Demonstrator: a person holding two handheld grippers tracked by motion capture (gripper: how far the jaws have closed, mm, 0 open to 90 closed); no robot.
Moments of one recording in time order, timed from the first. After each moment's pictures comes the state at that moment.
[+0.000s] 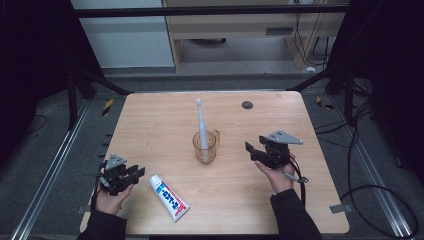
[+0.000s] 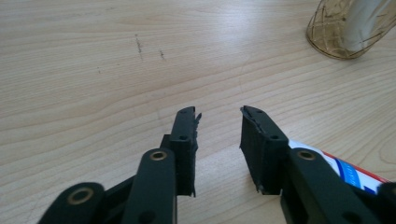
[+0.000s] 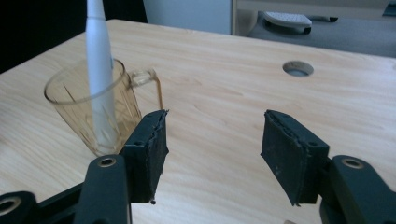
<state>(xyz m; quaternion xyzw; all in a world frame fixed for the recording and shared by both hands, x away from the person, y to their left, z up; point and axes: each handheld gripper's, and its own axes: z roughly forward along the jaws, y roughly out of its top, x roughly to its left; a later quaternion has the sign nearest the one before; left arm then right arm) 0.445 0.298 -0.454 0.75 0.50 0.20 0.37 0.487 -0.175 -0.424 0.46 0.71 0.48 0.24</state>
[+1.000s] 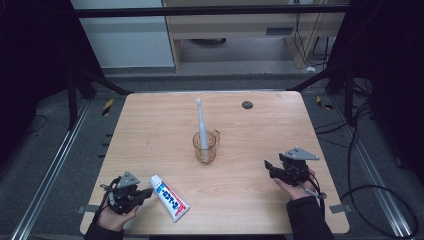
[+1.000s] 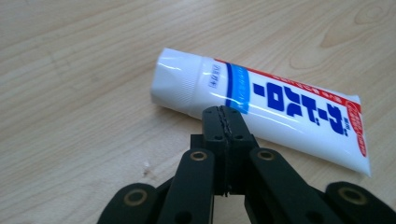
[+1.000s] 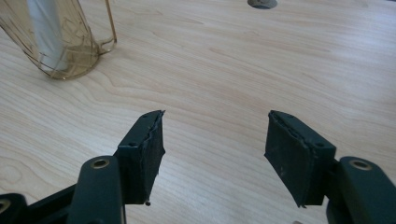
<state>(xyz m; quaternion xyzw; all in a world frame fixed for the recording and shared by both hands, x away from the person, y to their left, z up) 0.402 0.269 -0.465 0.83 0.43 0.12 0.33 0.458 -0.225 -0.458 0.48 0.74 0.40 0.25</state>
